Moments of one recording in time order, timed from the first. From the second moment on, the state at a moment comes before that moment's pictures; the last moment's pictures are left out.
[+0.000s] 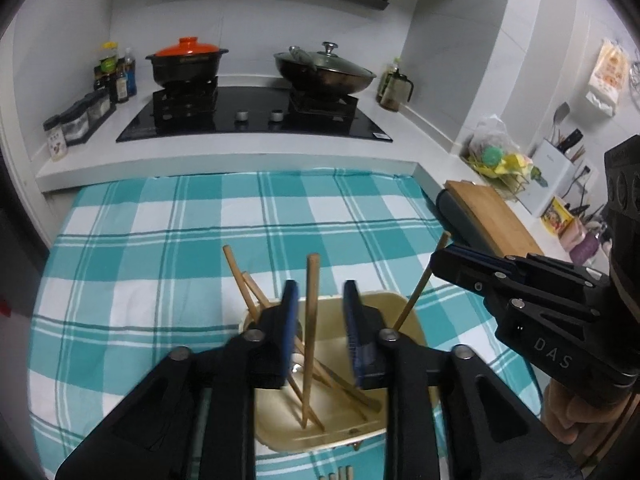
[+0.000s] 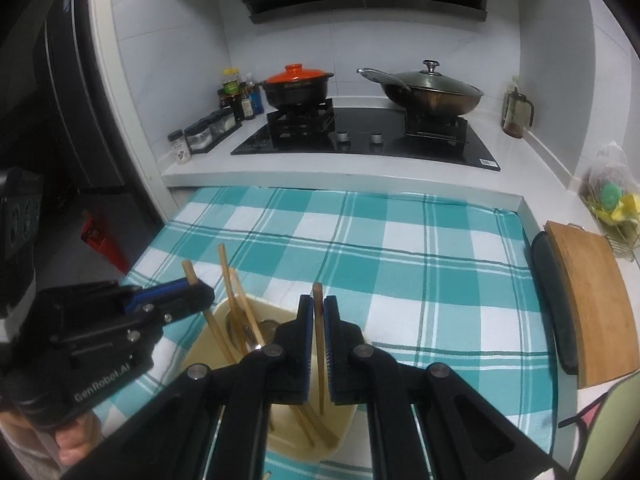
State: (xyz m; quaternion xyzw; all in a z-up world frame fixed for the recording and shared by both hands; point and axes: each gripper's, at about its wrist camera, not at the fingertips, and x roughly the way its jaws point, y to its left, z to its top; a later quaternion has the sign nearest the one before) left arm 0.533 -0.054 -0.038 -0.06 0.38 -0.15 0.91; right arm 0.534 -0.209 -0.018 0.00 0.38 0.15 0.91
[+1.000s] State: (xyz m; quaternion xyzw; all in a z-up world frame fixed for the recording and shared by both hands) left arm 0.262 -0.002 -0.164 0.04 0.44 -0.14 0.88; right arm 0.270 -0.284 -0.149 -0.07 0.39 0.06 0.92
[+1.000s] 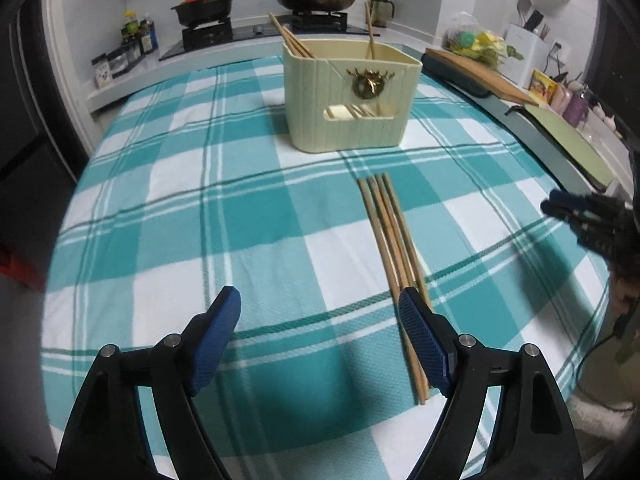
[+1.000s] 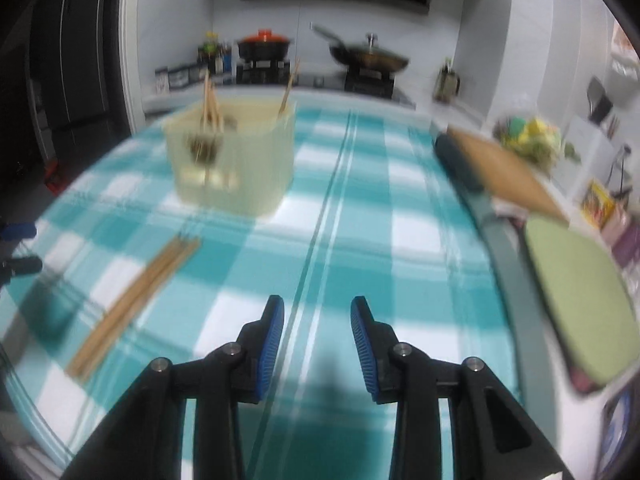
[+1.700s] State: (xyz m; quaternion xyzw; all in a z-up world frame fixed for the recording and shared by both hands) left arm 0.315 -0.042 -0.228 0.06 0.48 -0.13 0.87; right arm 0.228 -0.223 -0.187 -0.02 0.41 0.10 0.91
